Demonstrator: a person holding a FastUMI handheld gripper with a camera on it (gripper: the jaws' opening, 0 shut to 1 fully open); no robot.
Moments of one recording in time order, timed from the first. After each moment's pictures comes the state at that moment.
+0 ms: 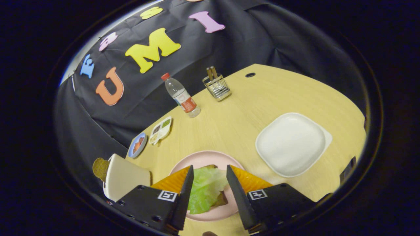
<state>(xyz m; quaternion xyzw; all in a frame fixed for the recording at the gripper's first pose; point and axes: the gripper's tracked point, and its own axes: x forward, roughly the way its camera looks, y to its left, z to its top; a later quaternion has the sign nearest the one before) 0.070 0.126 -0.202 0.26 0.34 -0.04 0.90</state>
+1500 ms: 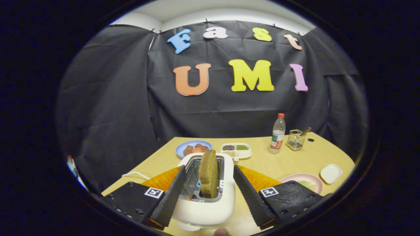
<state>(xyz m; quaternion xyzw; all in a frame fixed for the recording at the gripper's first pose) 0.084 0.467 -0.105 0.01 0.16 0.06 0.99</state>
